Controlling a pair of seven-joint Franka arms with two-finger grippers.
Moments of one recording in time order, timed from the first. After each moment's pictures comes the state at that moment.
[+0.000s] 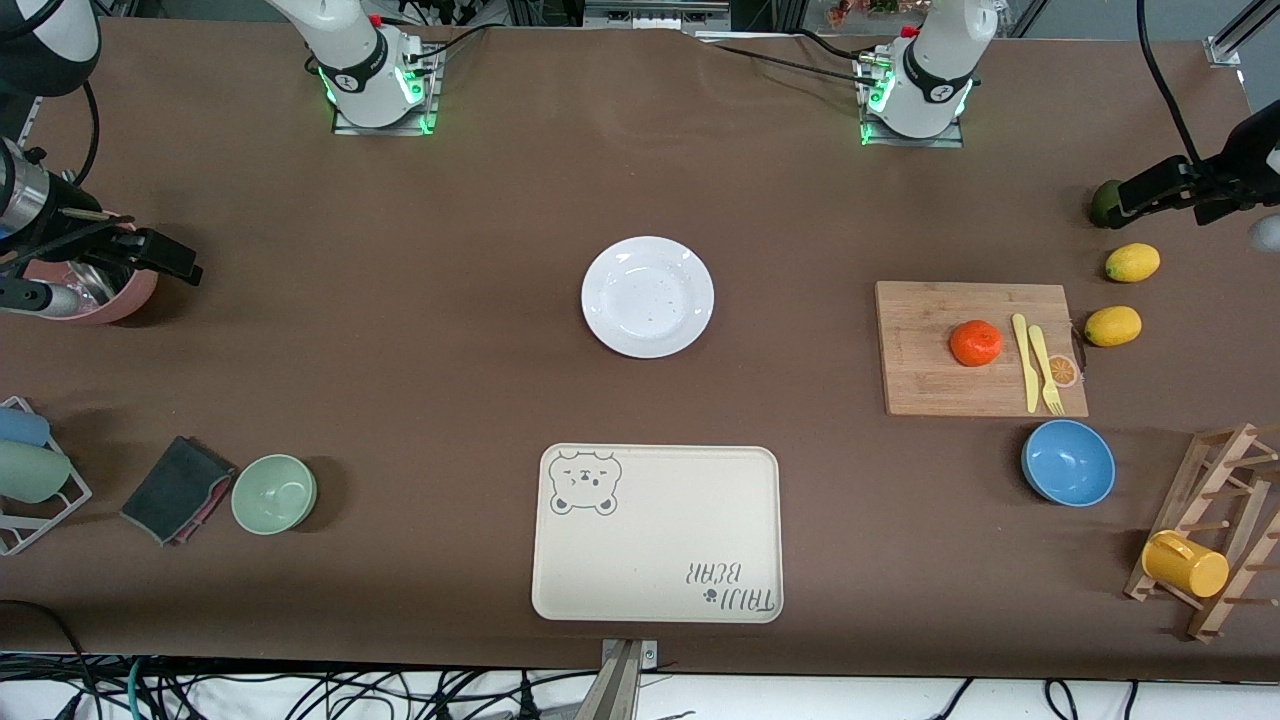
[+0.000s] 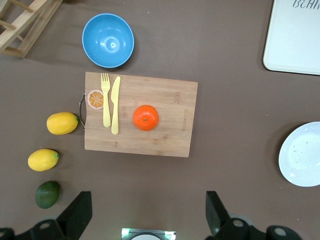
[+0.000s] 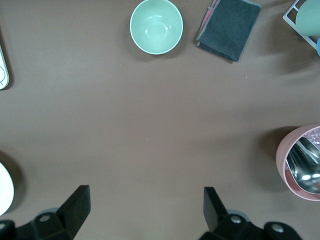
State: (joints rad) left arm 0.08 0.00 -0.02 -1.54 -0.05 1.42 -0.05; right arm 0.07 0.07 -0.08 -1.64 0.00 1.64 0.12
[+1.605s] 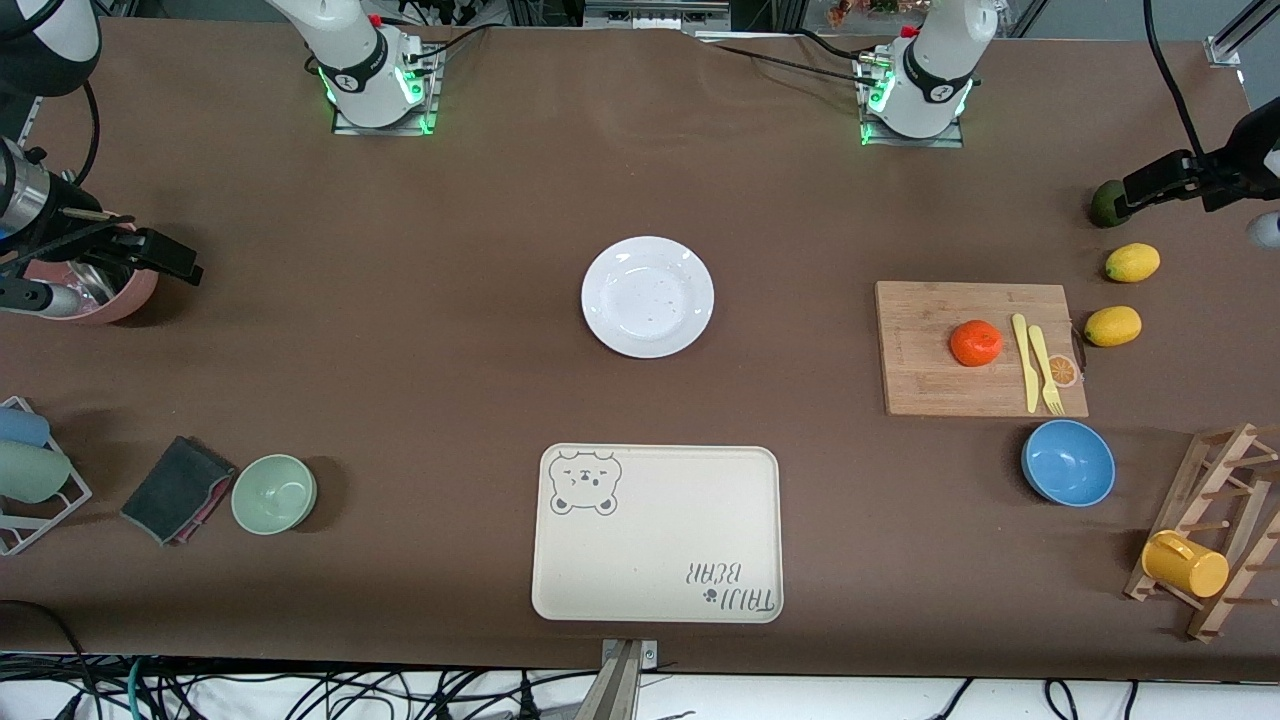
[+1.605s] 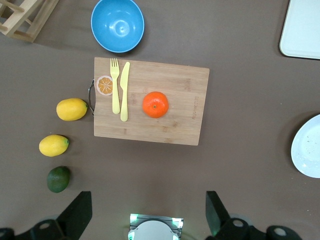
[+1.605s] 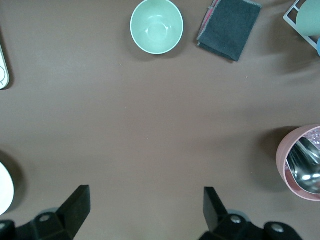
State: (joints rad) left arm 0.08 0.00 -0.02 -1.54 -0.01 1.37 -0.05; right arm 0.07 0.07 -0.07 -1.64 0.00 1.64 0.12
